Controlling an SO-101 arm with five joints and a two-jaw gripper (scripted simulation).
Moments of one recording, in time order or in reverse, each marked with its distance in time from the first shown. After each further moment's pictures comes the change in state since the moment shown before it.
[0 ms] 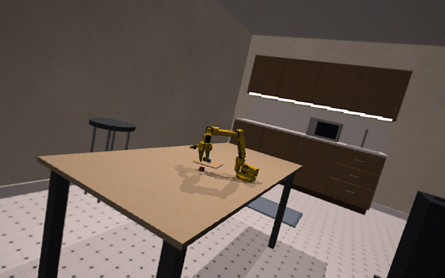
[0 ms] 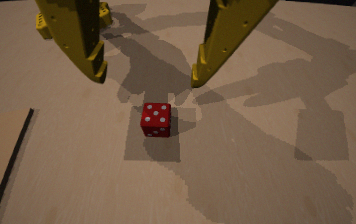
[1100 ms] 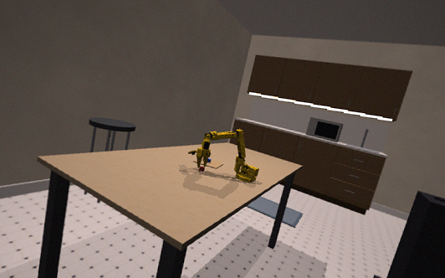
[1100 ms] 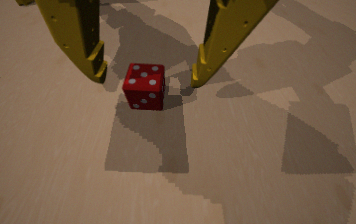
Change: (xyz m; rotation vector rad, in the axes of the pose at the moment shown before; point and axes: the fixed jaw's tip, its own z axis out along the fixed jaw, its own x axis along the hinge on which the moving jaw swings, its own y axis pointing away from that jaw) arm -0.003 0.003 0.031 -0.030 -0.029 0.000
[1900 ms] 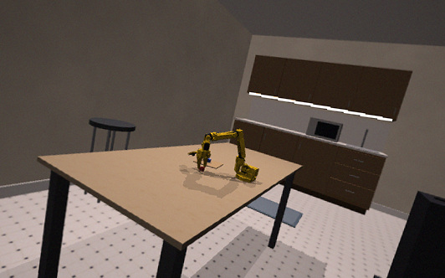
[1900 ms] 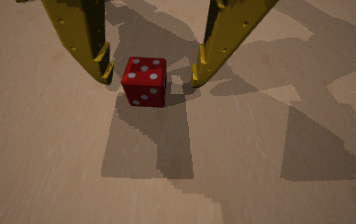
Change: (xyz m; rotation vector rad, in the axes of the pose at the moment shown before) arm 0.001 -0.001 0.005 0.004 0.004 0.000
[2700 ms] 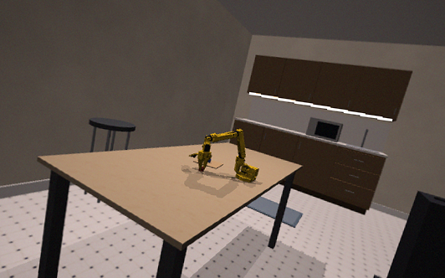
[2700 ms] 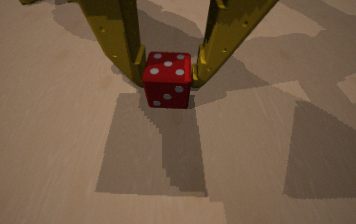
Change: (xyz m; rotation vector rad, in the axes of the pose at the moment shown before) arm 0.006 -0.008 0.007 0.027 0.027 -0.006
